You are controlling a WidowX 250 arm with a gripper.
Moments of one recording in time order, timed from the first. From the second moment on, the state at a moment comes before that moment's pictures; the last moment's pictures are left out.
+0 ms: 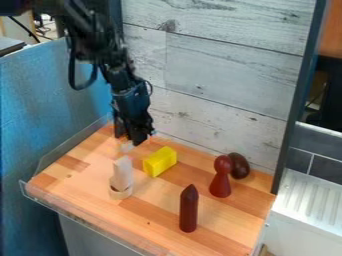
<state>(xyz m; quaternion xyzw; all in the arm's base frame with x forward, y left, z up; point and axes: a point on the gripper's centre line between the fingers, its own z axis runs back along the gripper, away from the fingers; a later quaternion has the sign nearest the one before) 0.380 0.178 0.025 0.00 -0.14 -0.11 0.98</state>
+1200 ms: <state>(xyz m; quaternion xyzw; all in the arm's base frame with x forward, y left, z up) 0.410 0.167 -0.008 0.02 -0.15 -0.07 0.99</state>
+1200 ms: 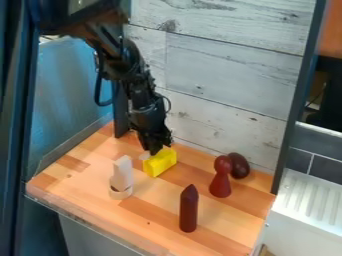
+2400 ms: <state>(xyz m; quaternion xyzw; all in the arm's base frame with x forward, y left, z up) 0.423 0.161 -0.015 0.02 -0.17 -0.06 0.98</state>
